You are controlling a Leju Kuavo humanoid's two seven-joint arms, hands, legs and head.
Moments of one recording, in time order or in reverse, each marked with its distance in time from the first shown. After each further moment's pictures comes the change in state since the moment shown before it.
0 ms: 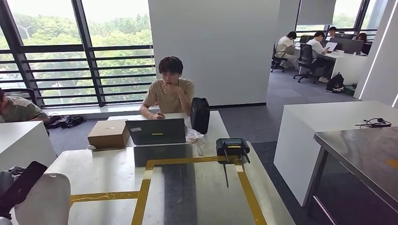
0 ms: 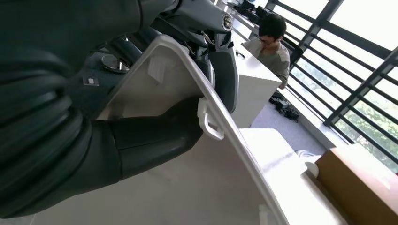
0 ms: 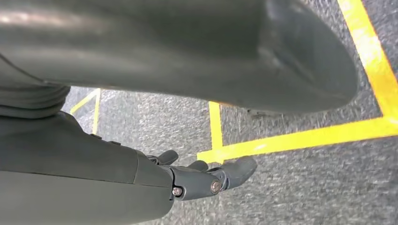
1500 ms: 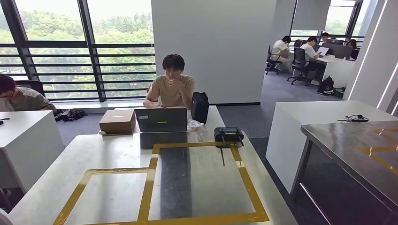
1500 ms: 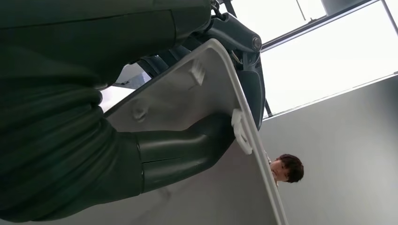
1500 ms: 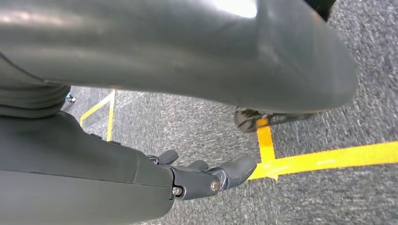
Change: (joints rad) left arm 0.679 0.088 0.513 -0.979 0.746 -0.566 -0.301; right arm 0.010 0.012 0.021 0.000 -0.036 0.019 0.012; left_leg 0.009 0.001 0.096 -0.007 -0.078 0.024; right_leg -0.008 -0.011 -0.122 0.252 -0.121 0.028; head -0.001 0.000
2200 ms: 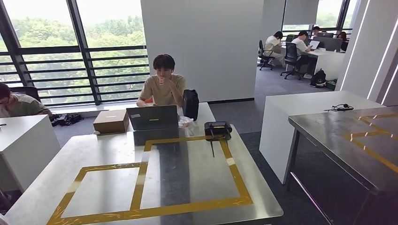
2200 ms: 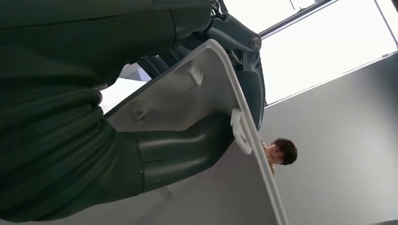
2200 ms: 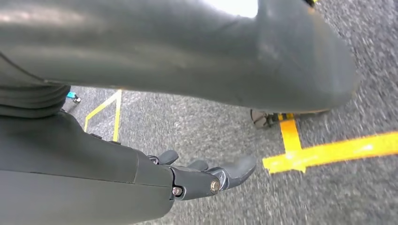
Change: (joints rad) left arm 0.029 0.009 0.006 -0.025 0.014 -0.003 0.005; right arm -0.001 0.000 0.004 0.000 0.005 0.000 0.003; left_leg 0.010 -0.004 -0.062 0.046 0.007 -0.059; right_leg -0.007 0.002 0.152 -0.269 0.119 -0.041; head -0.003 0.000
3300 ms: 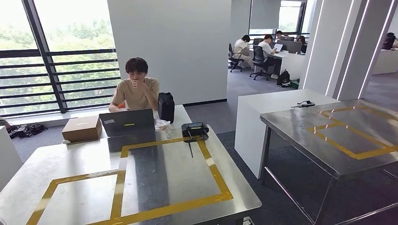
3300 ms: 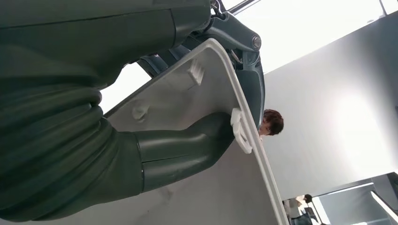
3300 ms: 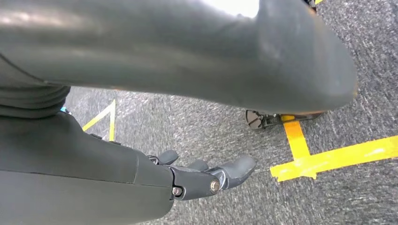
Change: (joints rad) left arm 0.005 0.027 -0.004 0.009 0.002 -0.008 -0.006; right arm -0.002 -0.005 0.036 0.000 0.034 0.020 -0.003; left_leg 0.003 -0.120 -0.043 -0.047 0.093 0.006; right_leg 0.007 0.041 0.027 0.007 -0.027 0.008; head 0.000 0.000
